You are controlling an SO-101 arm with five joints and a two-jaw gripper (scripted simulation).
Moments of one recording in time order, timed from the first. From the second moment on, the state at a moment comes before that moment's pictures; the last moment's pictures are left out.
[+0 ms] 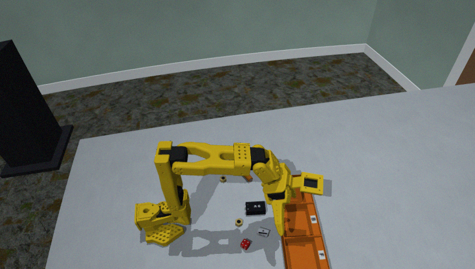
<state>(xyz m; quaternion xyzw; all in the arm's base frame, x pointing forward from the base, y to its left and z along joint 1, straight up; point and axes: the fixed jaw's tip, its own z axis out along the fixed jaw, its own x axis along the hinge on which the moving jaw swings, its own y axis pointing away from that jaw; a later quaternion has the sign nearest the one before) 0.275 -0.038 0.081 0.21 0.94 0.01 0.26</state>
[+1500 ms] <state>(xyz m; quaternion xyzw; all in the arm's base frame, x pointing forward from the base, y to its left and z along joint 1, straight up) 0.165 -0.081 0.060 0.38 0.92 0.00 0.01</state>
